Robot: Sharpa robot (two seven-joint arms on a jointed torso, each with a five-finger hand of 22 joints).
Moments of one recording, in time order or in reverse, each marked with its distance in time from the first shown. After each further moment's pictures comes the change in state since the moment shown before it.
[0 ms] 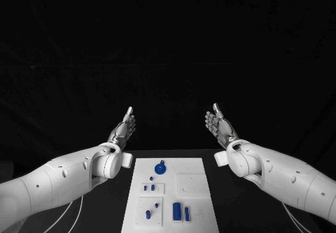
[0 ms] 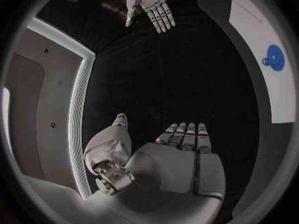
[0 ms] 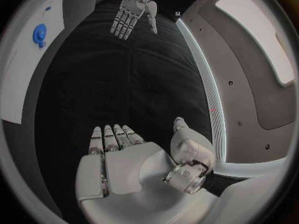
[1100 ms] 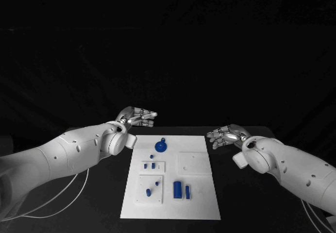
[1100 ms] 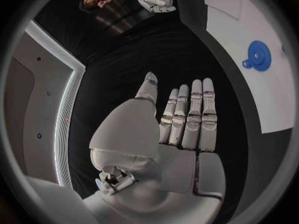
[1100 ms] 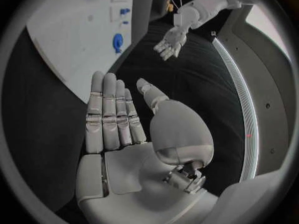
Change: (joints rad) left arm 0.049 0.029 -0.036 -0.153 -0.122 0.132 -0.066; left_hand 1.136 0.017 -0.105 0.002 0.045 0.969 0.133 0.057 0.061 1.047 0.116 0.048 0.056 1.103 0.104 0.058 0.078 0.045 1.044 0.086 0.070 0.079; right arm -0.072 0.008 0.109 -0.103 -0.377 0.198 -0.322; right_hand 1.026 -0.009 0.287 -0.189 0.217 0.986 0.118 0.057 0.189 1.078 0.054 0.224 0.521 1.136 0.012 0.333 0.615 0.050 1.172 -0.019 0.057 0.734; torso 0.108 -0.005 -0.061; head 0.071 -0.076
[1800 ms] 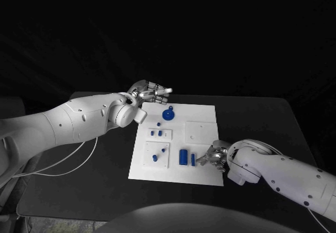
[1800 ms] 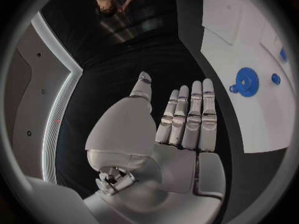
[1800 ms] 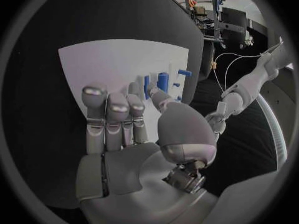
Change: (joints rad) left arm -0.003 -0.045 0.000 0.121 -0.050 0.059 -0.070; left_hand -0.043 -0.078 0.025 0.072 0.000 -0.029 0.000 0.000 0.000 -0.029 0.004 0.000 0.000 -0.024 0.005 0.000 -0.013 0.000 -0.004 0.004 -0.005 -0.001; right arm -0.072 -0.041 -0.190 0.394 -0.401 0.079 -0.613; right_hand -0.130 -0.056 0.066 0.103 -0.138 0.185 -0.099 0.001 0.147 0.221 -0.115 0.730 0.743 0.248 -0.114 0.666 0.455 -0.018 0.246 -0.118 0.642 0.569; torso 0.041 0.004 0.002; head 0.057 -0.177
